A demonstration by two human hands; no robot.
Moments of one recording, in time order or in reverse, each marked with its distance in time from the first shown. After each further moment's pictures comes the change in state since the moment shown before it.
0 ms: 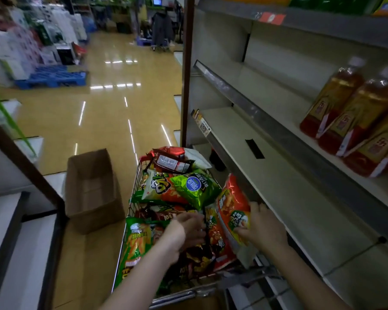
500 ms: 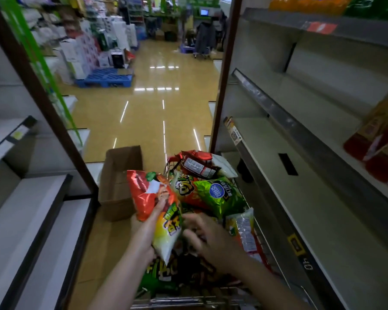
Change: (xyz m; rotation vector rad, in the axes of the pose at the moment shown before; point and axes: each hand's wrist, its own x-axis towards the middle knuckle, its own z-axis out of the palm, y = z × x) left_hand -0.024 0.007 -0.067 -0.511 0.494 0.262; right_hand -0.014 -0.109 0.009 0.642 -0.208 -0.780
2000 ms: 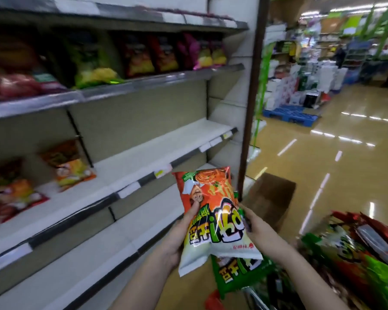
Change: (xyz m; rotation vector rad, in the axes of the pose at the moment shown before) left_hand -0.166 0.042 -0.190 -0.346 0.130 0.218; right_hand 0.070 -0.163 0.105 0.216 -0.621 -0.148
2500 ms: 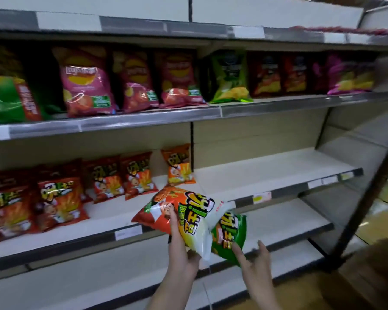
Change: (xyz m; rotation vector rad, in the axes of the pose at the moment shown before) left_hand -0.063 0.076 -0.194 -0.601 0.507 0.649; right_hand 0.073 -0.097 0.244 0.207 0.056 0.084
